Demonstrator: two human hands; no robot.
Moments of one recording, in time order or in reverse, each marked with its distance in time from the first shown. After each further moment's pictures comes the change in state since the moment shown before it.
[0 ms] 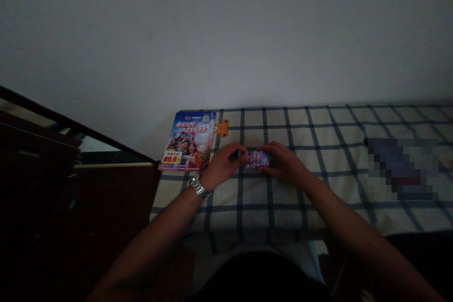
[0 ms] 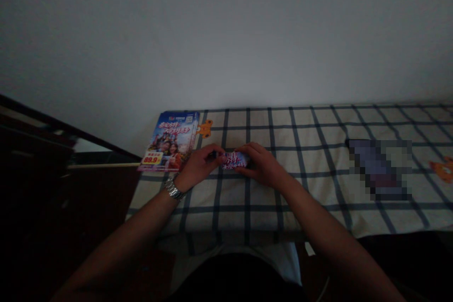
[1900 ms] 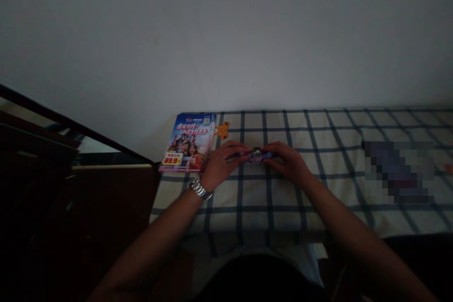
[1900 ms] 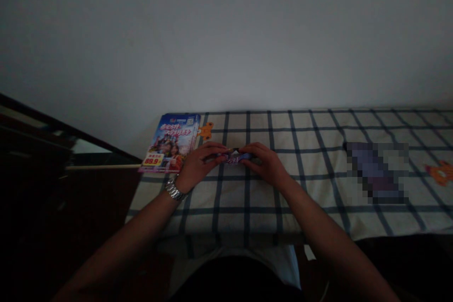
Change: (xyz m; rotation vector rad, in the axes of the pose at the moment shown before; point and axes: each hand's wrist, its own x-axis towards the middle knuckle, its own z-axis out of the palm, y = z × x) left_hand 0.001 -0.004 -0.001 -0.072 0.098 0.138; right_hand 0.000 0.015 -0.002 0.113 0.126 0.005
